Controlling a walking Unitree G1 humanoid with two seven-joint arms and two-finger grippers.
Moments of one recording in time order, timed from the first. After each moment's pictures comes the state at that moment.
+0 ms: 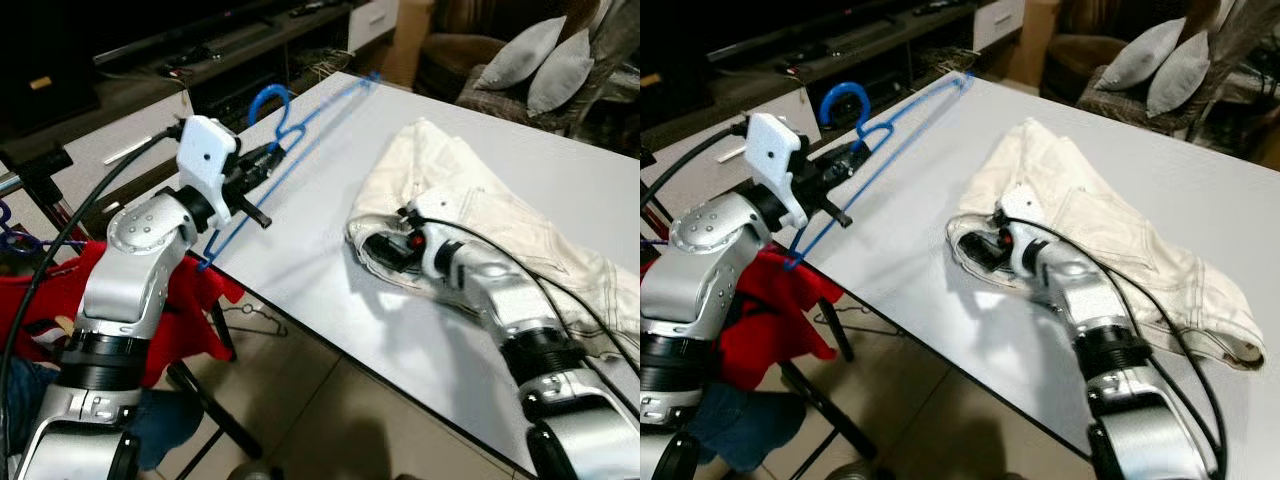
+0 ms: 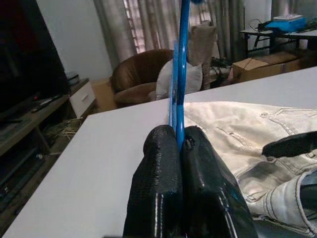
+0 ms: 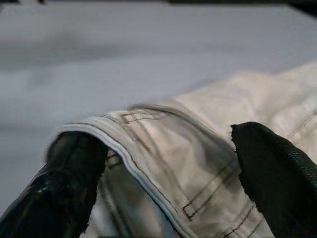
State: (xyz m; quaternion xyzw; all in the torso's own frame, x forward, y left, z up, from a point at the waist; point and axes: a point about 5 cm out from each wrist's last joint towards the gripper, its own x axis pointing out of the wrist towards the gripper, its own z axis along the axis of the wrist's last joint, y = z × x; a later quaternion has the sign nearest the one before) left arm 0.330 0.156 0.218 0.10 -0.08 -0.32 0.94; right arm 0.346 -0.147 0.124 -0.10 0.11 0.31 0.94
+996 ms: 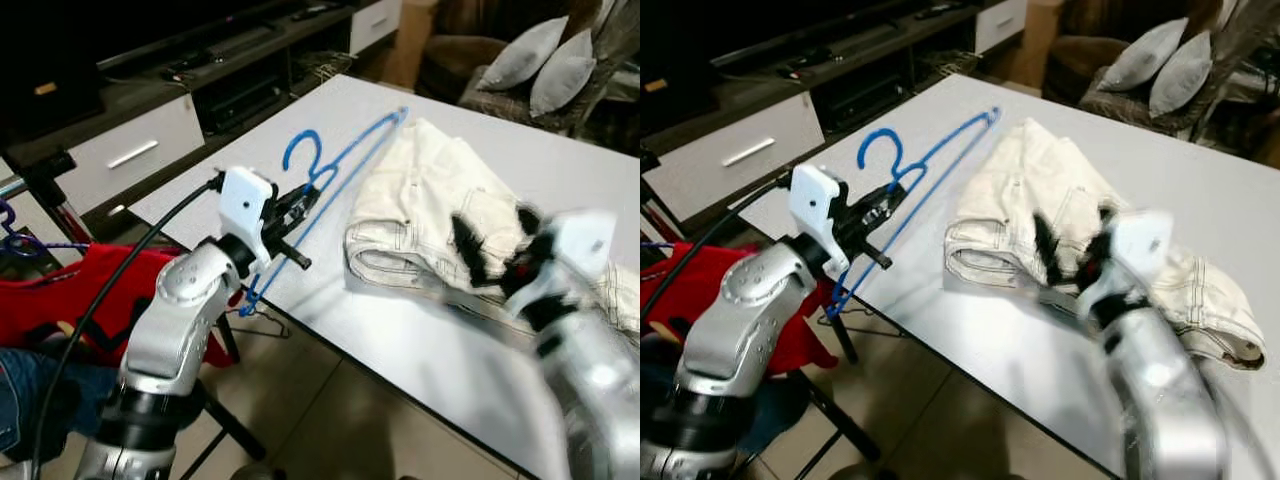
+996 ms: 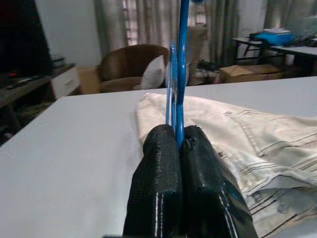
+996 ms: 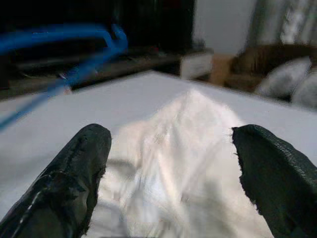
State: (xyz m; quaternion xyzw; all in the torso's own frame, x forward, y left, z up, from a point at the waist) left arm 0.296 0.117 0.178 0.04 -0.05 -0.32 0.95; right arm 0.230 -0.176 0.168 0.00 0.00 0.05 1.00
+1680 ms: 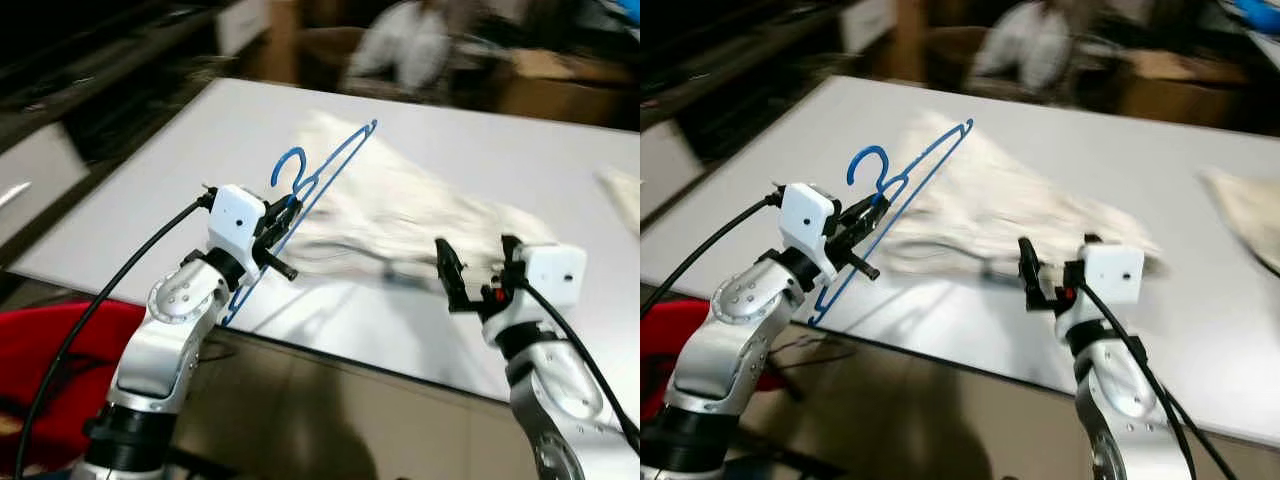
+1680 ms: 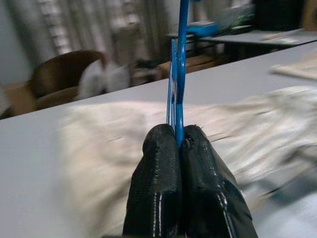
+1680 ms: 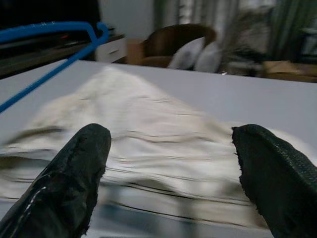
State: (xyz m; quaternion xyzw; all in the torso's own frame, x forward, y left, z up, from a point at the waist) left arm 0.290 0.121 0.170 0.07 -0.05 -0.29 0.95; right arm 0.220 -0.164 0.164 -0.02 0.01 0.03 1.00
